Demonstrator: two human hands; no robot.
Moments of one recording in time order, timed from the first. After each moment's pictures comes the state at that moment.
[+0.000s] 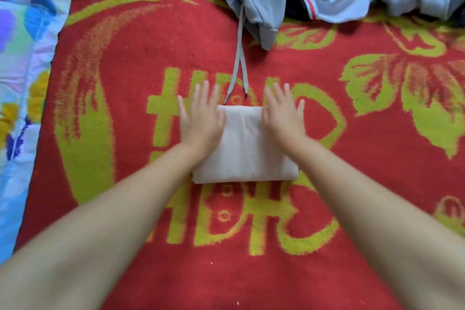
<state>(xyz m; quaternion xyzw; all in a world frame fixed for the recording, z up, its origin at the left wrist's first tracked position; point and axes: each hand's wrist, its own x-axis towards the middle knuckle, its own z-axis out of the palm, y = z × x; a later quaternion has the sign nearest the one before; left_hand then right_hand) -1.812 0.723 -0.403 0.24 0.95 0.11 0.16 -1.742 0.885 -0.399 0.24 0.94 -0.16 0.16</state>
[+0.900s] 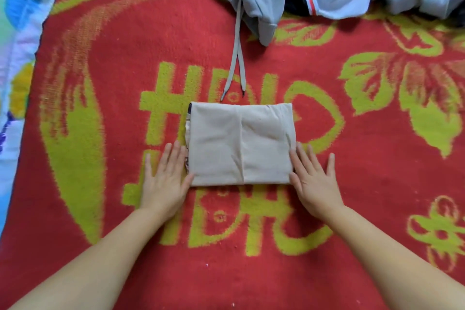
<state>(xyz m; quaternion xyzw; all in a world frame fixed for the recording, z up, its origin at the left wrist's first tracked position) -1.739 0.598 -0.466 0.31 0.93 -0.03 0.19 -1.579 0.907 -0.447 0.15 0.96 -0.05 0.22</state>
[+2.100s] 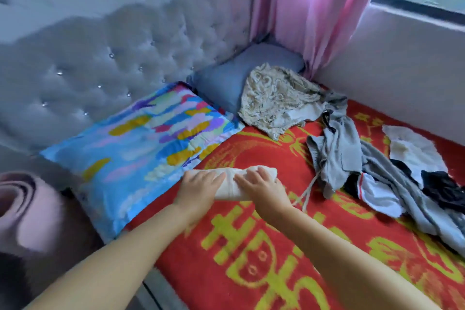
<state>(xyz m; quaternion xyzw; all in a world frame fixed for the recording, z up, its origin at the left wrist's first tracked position) -1.686 0.527 -0.144 0.14 0.99 -0.04 0.07 -1.709 0.724 -0.139 -0.27 0.96 0.02 0.06</state>
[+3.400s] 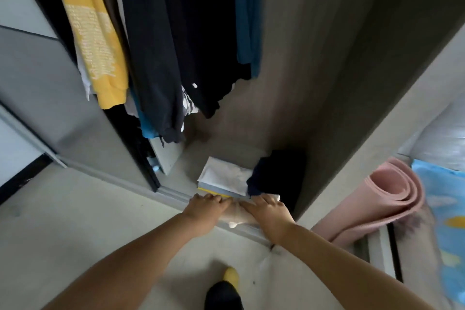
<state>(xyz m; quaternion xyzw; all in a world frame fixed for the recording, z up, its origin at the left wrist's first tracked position) -0.958 -0.037 -0.173 -0.39 0.90 0.03 0.18 -1.150 0.018 -0.189 -0.76 0.63 0.11 0.14</state>
